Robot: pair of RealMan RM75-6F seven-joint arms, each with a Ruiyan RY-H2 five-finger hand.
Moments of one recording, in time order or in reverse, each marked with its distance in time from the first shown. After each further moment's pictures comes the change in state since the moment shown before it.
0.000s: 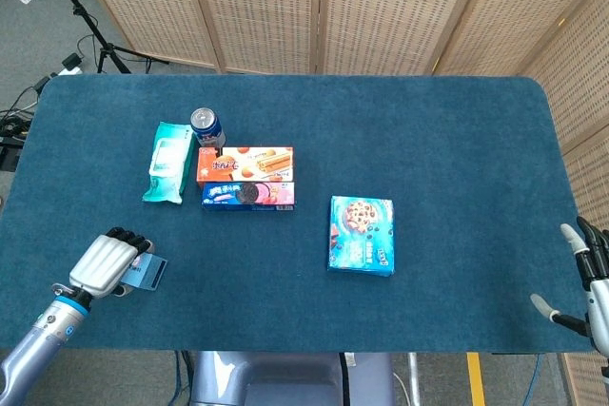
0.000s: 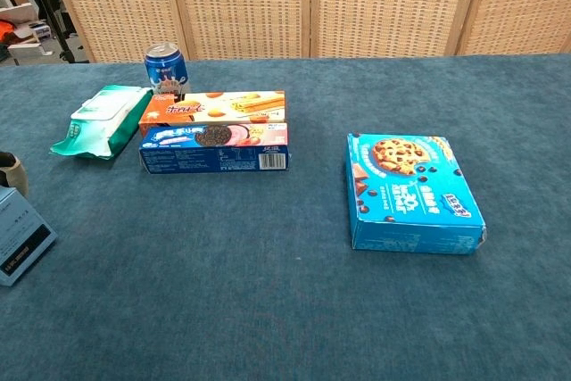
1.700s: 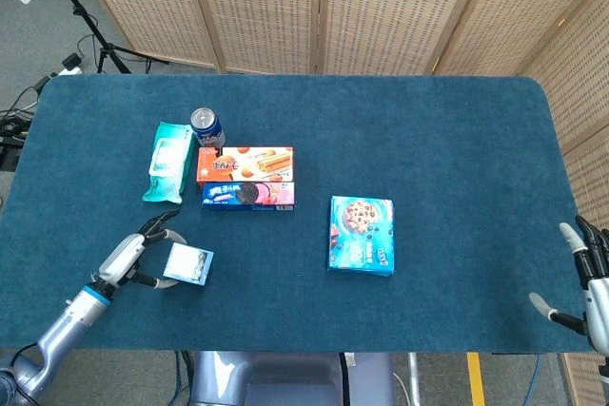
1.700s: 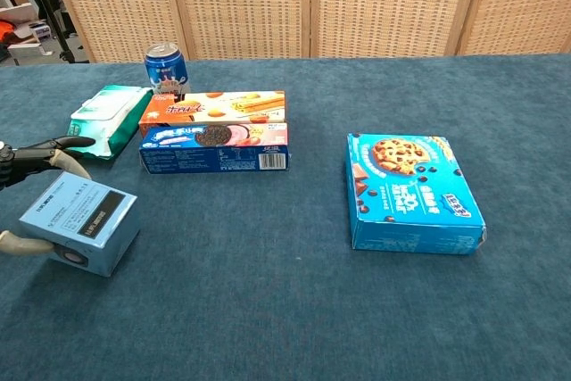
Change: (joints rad) left arm -0.004 -0.441 0.065 0.768 0.246 0.241 -1.315; right arm 0.001 -0.003 0.005 -0.013 0.005 0.001 -0.022
